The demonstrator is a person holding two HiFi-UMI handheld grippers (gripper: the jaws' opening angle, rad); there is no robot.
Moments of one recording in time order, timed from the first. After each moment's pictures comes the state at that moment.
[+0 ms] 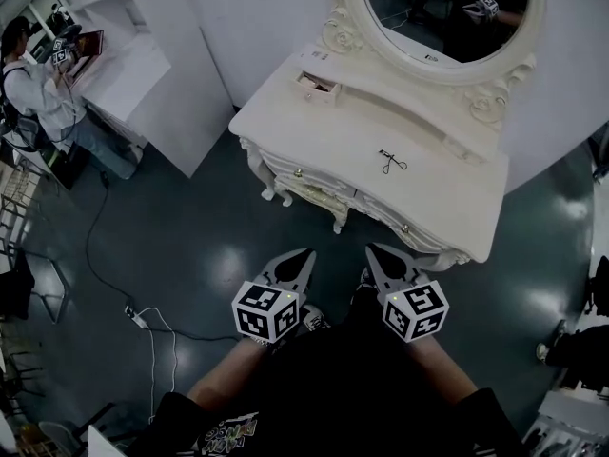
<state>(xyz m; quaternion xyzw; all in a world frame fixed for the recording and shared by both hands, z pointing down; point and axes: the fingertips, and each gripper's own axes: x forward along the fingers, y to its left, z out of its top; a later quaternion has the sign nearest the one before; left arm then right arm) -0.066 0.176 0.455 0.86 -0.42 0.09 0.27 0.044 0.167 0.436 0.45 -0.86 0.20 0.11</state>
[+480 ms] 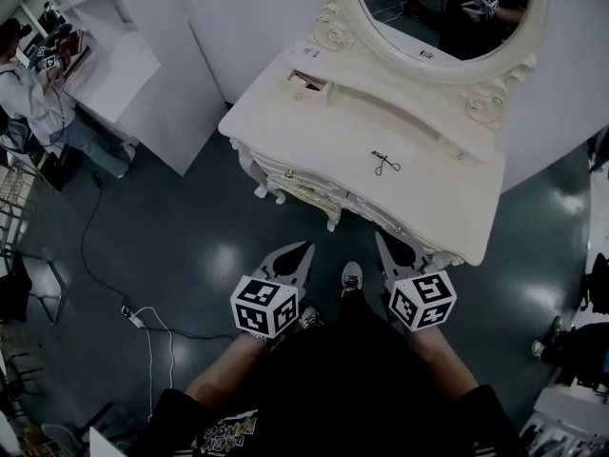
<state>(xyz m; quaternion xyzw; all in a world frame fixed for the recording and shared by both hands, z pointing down) -0.045 0.141 0.452 0.86 -0.41 0.09 0.27 0.087 0.121 0.427 0.49 -0.85 0.19 0.10</state>
